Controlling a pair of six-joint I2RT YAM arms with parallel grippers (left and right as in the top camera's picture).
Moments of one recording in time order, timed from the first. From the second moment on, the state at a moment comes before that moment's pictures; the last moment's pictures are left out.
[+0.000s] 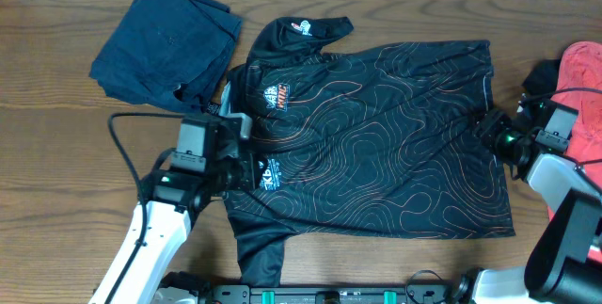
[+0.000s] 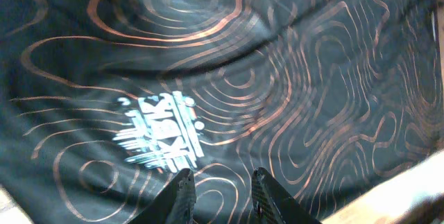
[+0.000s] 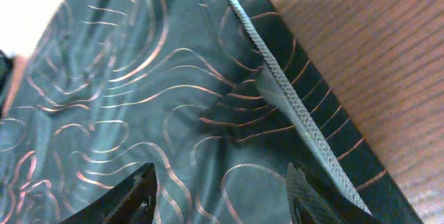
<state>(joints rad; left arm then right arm) -0.24 1.12 0.68 -0.59 0.41 -0.28 -0.40 1.63 0.71 -0.04 -0.40 0.41</state>
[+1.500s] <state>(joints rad) -0.32 1.15 0.85 -0.75 0.30 -0.22 -0.47 1.75 0.75 0.04 -0.41 0.55</state>
